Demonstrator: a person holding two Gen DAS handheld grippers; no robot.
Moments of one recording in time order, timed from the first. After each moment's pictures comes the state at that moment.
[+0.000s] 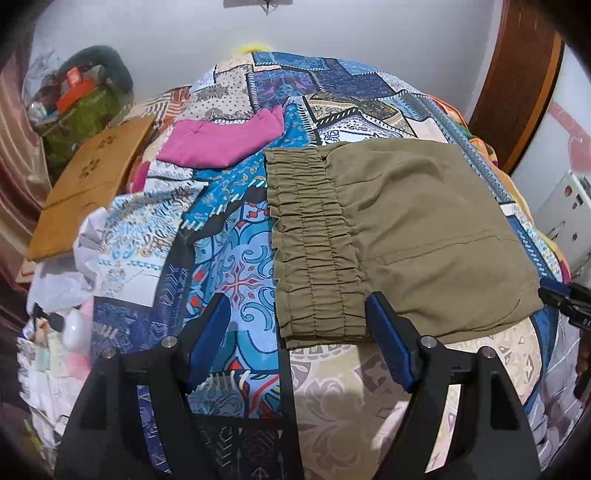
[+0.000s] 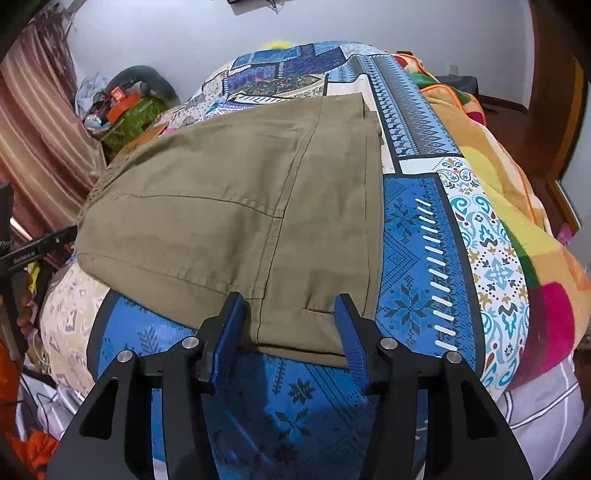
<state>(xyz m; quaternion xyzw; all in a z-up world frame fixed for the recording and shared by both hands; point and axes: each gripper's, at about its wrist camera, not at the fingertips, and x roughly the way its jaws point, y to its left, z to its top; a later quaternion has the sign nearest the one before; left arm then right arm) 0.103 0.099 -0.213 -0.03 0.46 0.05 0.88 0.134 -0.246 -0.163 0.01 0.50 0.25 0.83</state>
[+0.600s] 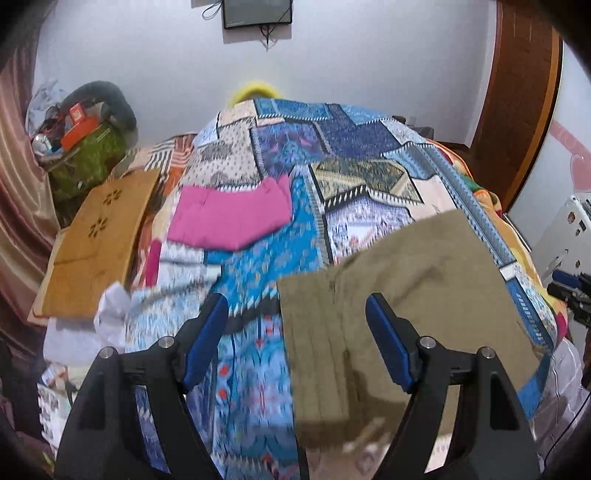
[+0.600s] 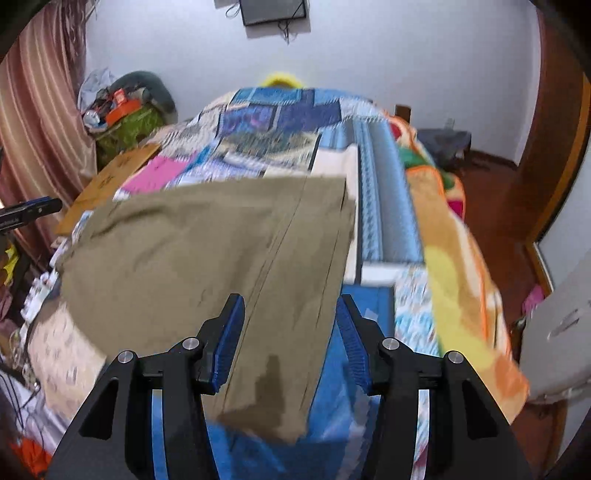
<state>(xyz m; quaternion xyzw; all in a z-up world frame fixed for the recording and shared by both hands) 0.177 0.119 -0.139 -0.01 0.41 0.06 0.91 0.194 -0.246 -0.102 -0.05 0.43 0.23 0.87</state>
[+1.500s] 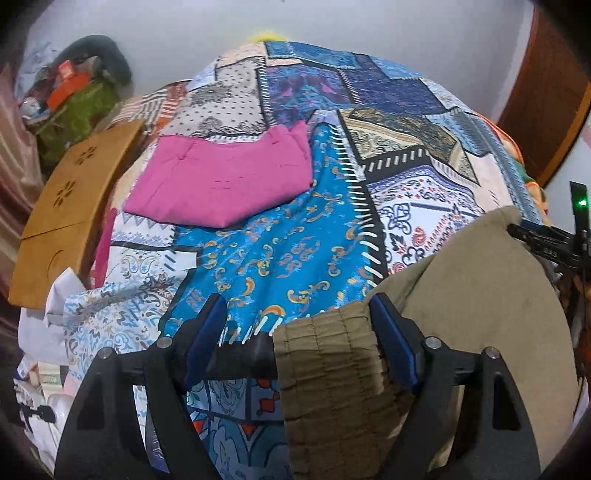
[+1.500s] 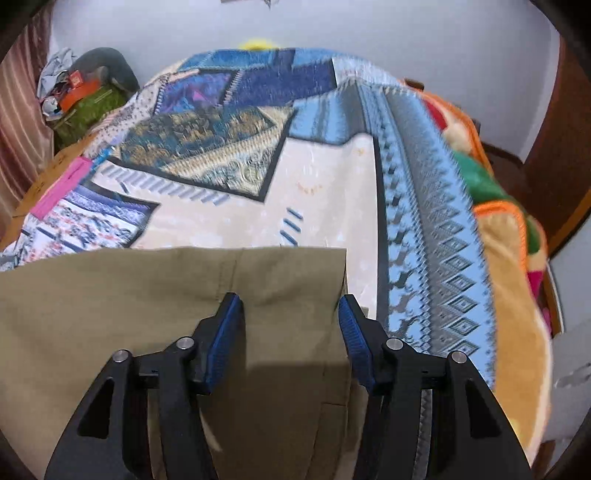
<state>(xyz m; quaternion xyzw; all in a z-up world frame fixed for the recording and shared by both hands) 0.272 0.149 -0.244 -0.05 0.48 0.08 0.87 0.380 -0.184 -0.209 -0.08 0.48 0.20 0.85</state>
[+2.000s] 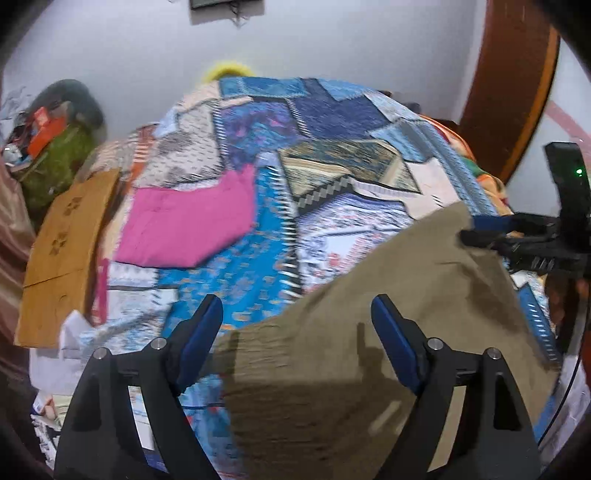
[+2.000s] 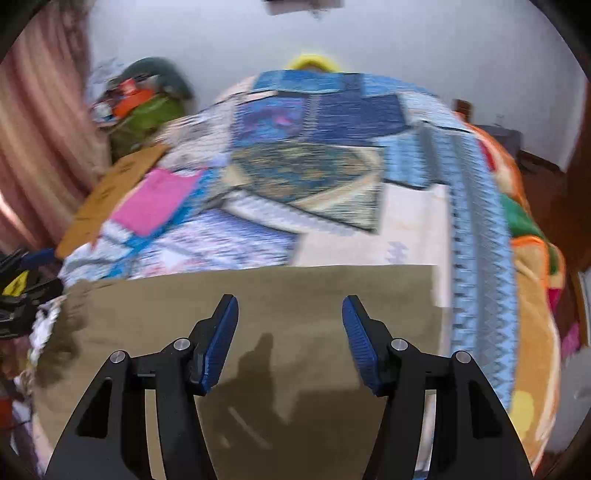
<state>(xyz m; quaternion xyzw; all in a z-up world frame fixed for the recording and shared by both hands) 0.265 0.095 -0.186 -0.01 0.46 0.01 0.89 0.318 -0.140 -0.123 -0.05 0.48 0.31 0.82</state>
